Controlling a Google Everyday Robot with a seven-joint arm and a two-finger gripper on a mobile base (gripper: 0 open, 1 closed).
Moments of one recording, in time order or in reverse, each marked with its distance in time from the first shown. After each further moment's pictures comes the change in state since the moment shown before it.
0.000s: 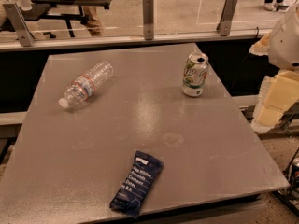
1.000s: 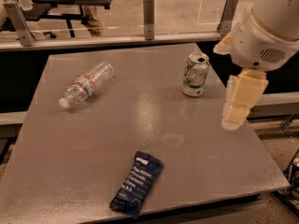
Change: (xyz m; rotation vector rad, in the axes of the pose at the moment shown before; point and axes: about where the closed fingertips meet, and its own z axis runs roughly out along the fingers) arm -0.054 0.005 0.016 -0.036 -0.042 -0.143
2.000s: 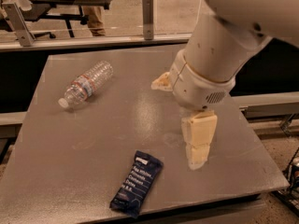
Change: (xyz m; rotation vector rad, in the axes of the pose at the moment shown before) arm -0.086 0.070 0.055 -0.148 -0.092 -0.422
